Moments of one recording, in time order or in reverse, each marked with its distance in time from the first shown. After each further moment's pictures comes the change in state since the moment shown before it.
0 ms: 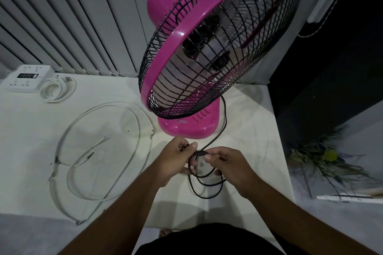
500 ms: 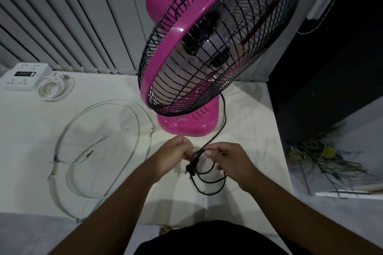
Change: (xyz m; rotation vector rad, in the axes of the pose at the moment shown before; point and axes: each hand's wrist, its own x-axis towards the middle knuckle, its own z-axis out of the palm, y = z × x) left_hand -0.004 0.012 -0.012 0.246 -0.063 -0.008; right_hand 0.001 -0.009 0.000 -0.103 0.005 -0.058
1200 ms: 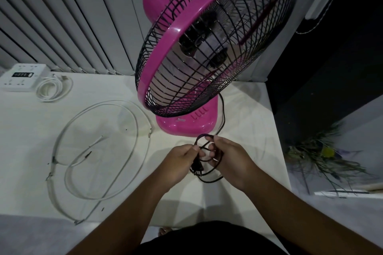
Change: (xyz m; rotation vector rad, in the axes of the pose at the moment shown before) left_hand -0.006 -0.010 0.030 -0.010 0.056 0.121; right_hand 0.010 -0.005 0.005 0.686 -0.003 0.242
